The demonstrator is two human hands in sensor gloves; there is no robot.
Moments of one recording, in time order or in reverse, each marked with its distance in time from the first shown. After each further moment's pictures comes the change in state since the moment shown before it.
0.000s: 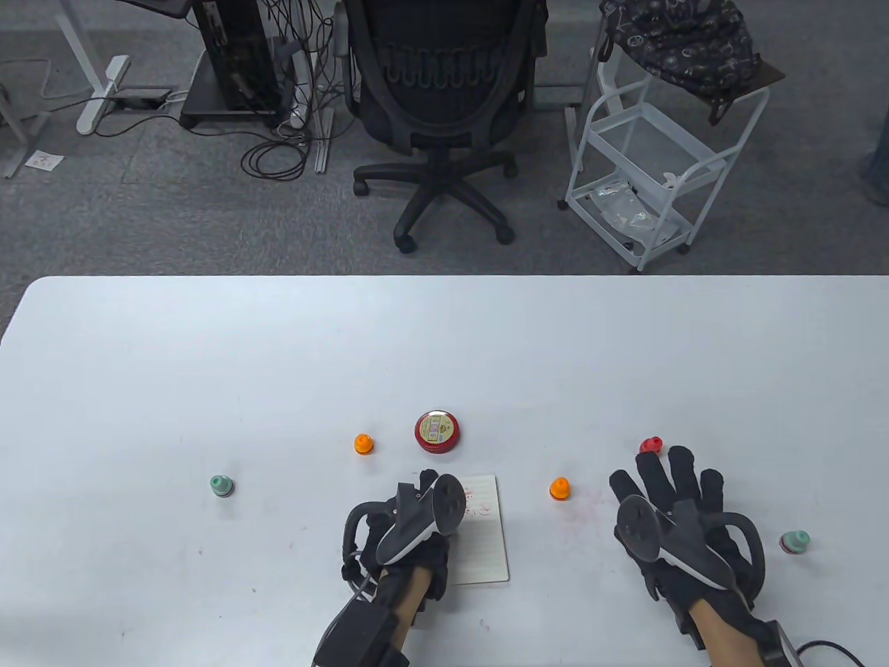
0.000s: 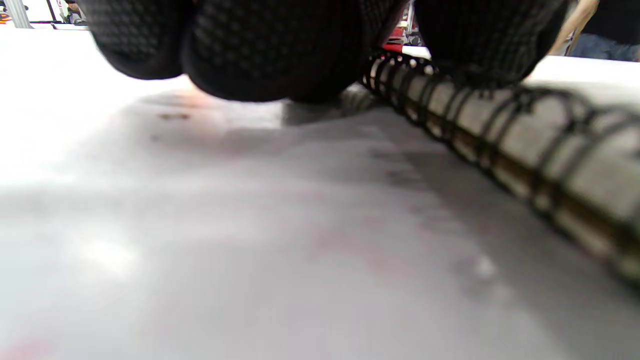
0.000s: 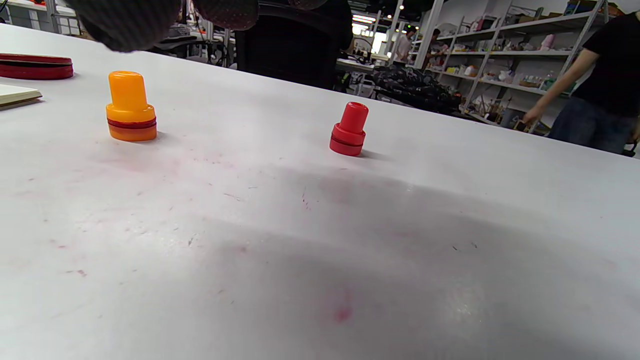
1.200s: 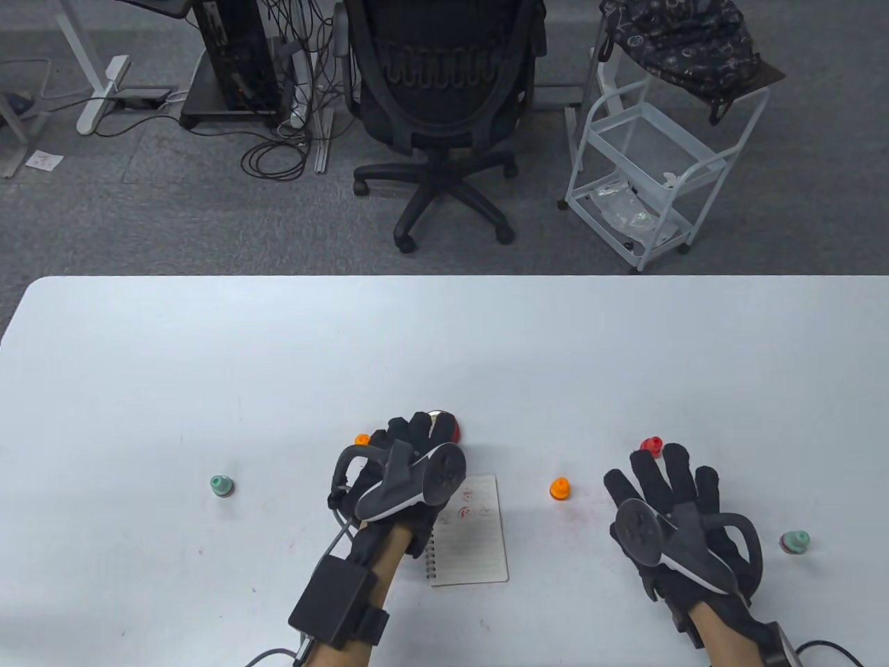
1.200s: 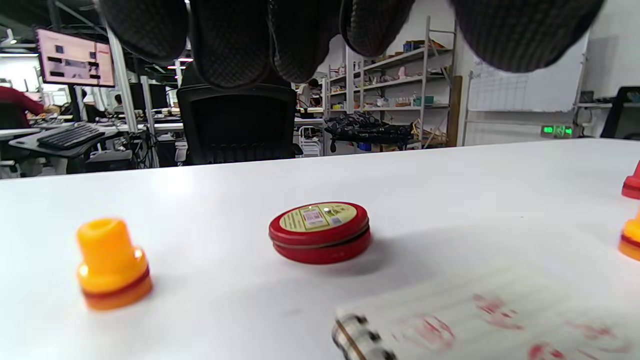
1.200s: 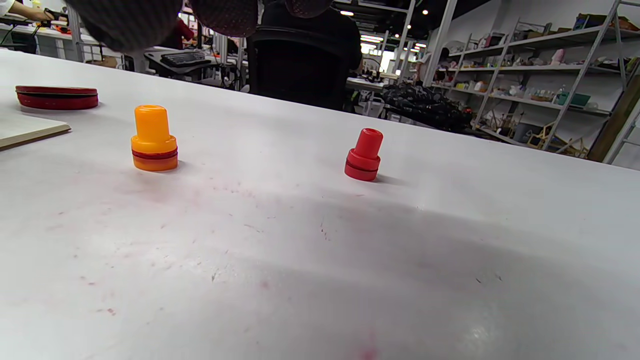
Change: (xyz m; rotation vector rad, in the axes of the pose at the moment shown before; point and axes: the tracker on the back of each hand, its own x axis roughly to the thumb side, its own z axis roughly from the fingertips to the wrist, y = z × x) left_hand 0.004 0.088 -0.017 0.235 -0.277 -0.136; right_hand 0.003 -0.008 0.004 -0.060 -0.033 -0.023
